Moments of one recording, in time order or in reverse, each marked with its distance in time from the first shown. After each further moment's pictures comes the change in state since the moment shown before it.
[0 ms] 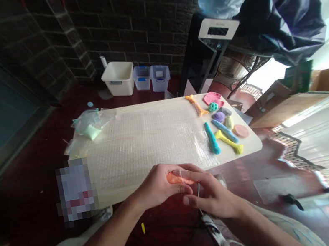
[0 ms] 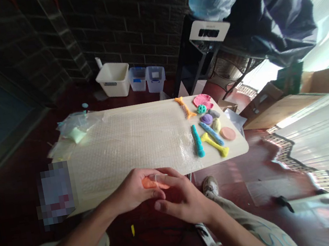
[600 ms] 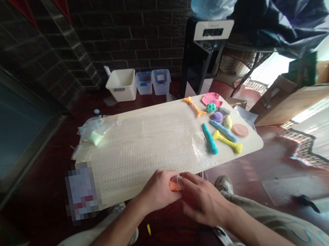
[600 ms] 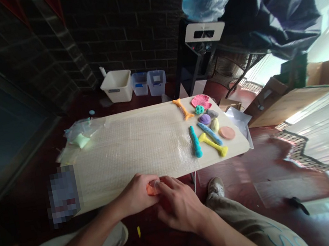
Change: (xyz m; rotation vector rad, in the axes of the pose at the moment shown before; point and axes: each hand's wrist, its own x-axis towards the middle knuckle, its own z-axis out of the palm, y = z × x) left_hand 0.004 -0.011 0.013 0.725 0.138 0.093; right_hand -0.022 0.014 0.015 -0.345 -0.012 0.039
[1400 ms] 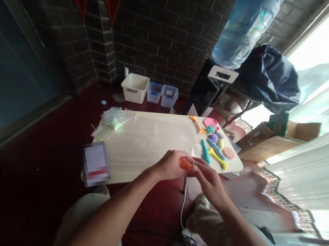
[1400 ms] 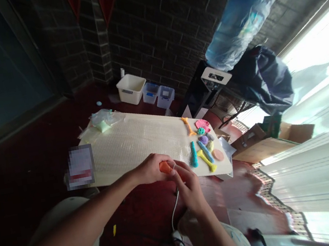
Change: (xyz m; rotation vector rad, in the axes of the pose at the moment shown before) left_hand 0.002 0.035 -0.035 -0.248 0.112 0.279; right_hand 0.013 -0.055 -0.027 0.234 0.361 0.108
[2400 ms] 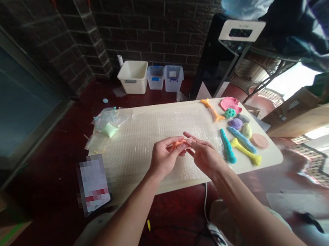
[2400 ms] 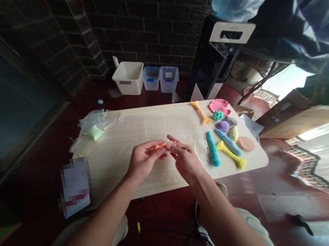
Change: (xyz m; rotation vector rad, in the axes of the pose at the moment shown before) left_hand 0.040 -0.069 -0.017 -0.576 0.502 -0.271; right_hand 0.120 0.082 0.043 0.895 0.127 0.462
